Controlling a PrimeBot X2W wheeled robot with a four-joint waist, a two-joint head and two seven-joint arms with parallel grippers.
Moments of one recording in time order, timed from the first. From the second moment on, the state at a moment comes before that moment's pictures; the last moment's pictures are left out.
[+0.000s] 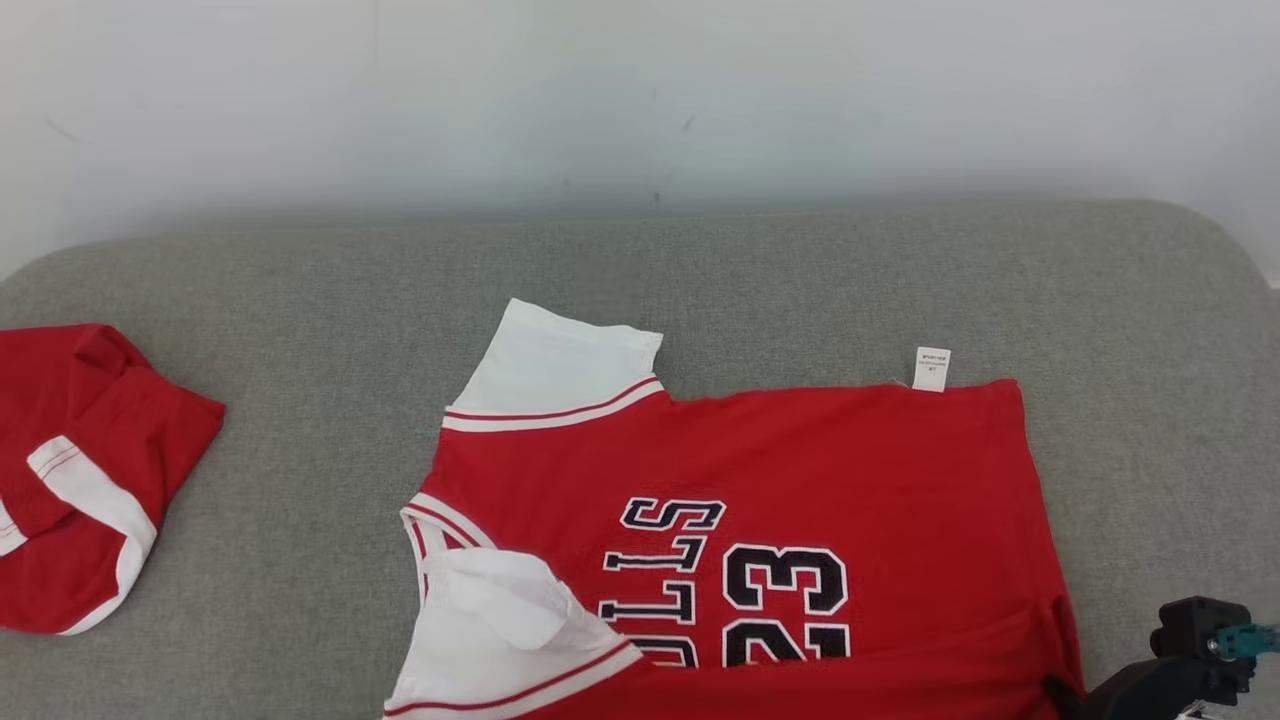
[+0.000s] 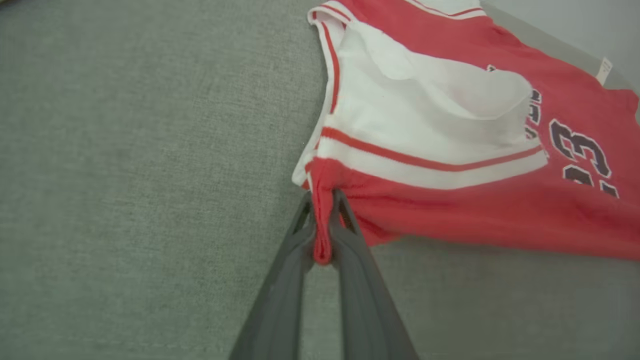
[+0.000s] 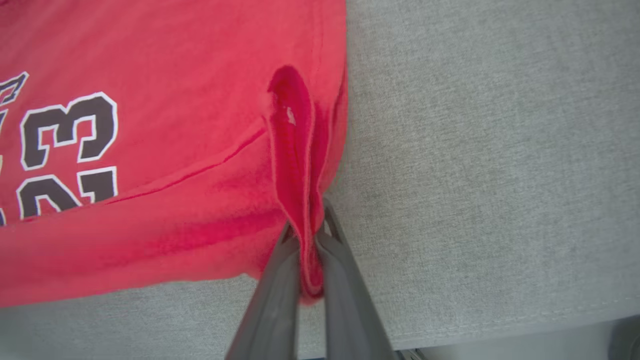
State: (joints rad) left arm 0.21 0.16 -0.20 0.03 -0.46 0.09 0.10; right arm 0.09 -0.05 -0.24 -0.02 0.28 0.13 0.76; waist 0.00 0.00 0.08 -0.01
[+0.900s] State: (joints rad) left arm -0.09 0.20 -0.20 0.26 -0.36 0.00 -0.19; right arm -0.02 -0.05 -0.22 0.04 0.21 0.13 0.36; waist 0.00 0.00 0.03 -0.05
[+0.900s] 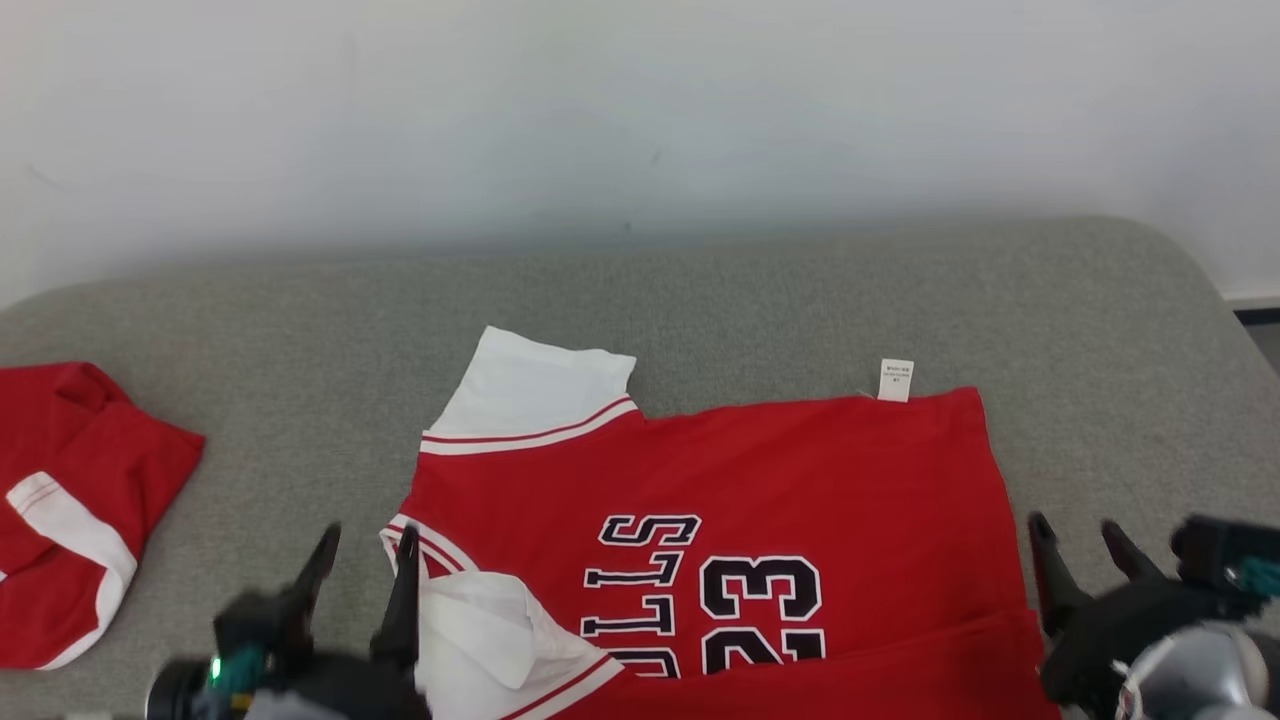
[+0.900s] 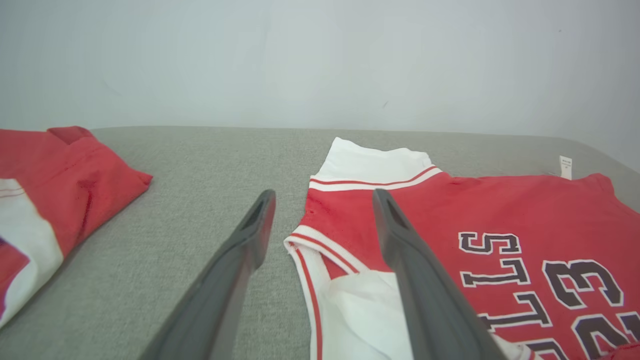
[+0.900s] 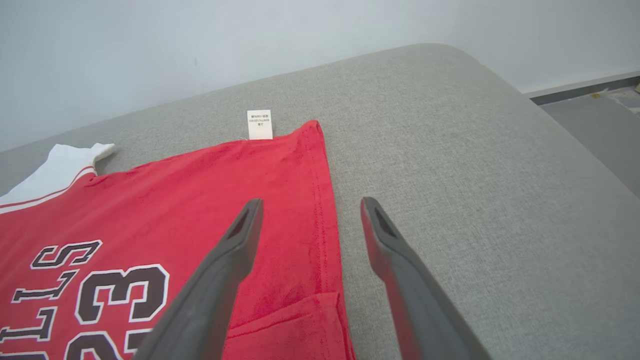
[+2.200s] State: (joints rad) left arm -1.03 0.30 -0.27 0.85 -0.33 -0.02 0.27; right arm -0.47 -0.05 0.04 0.12 0.20 0.13 0.39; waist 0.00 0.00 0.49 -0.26
